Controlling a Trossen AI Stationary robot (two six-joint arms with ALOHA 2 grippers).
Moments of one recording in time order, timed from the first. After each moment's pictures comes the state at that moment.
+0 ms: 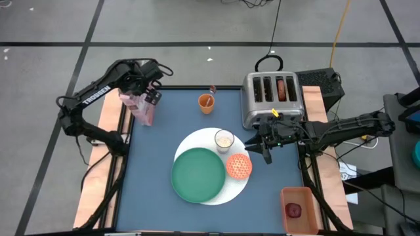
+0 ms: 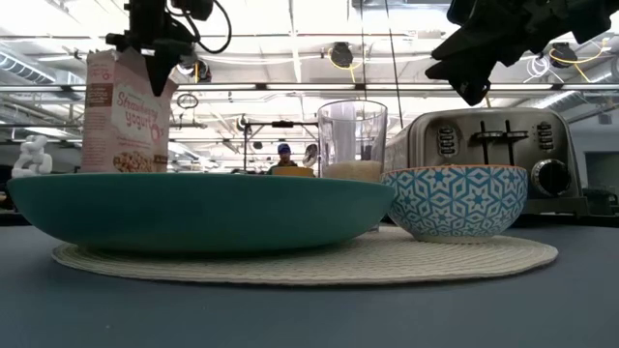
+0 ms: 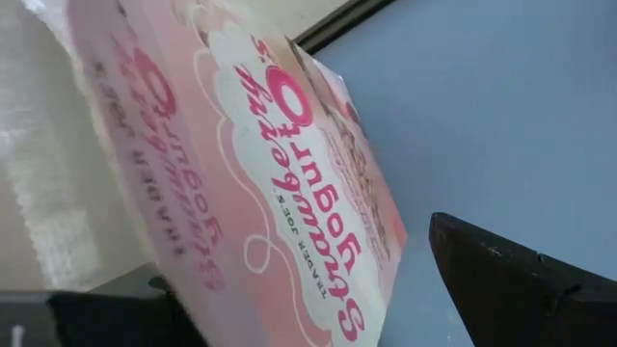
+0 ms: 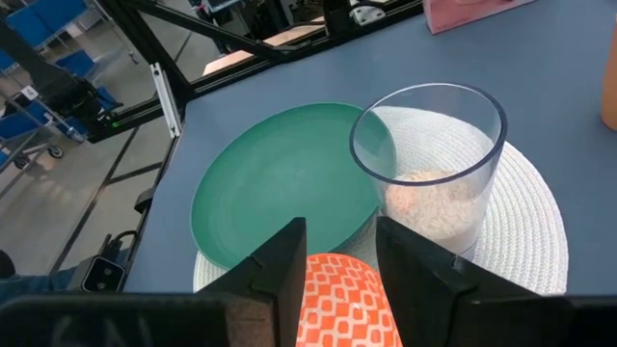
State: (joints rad) left arm 0.65 1.39 1.54 -1.57 -0.38 -0.38; right arm 0.07 0.87 0.51 -0.05 -0.05 0.40
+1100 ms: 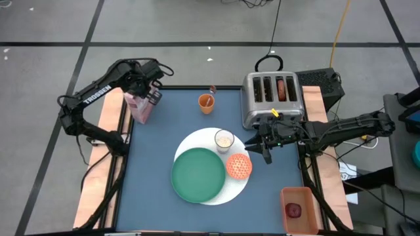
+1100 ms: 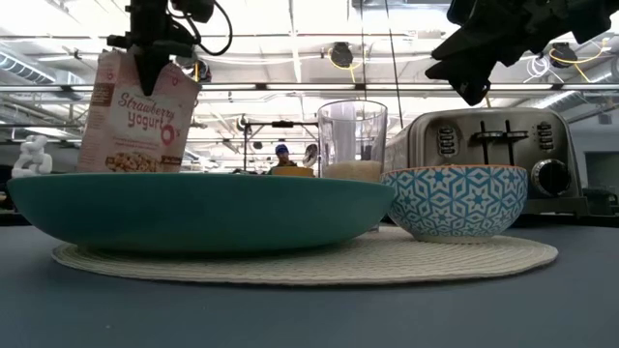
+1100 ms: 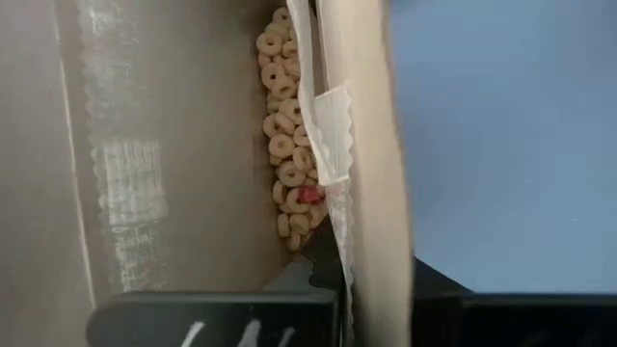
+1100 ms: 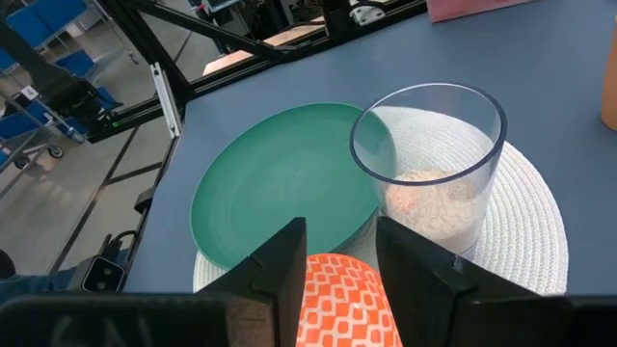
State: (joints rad) left arm 0.65 1.39 1.54 -1.57 -0.37 -0.37; right arm 0.07 0.87 0.51 -0.05 -0.05 0.40
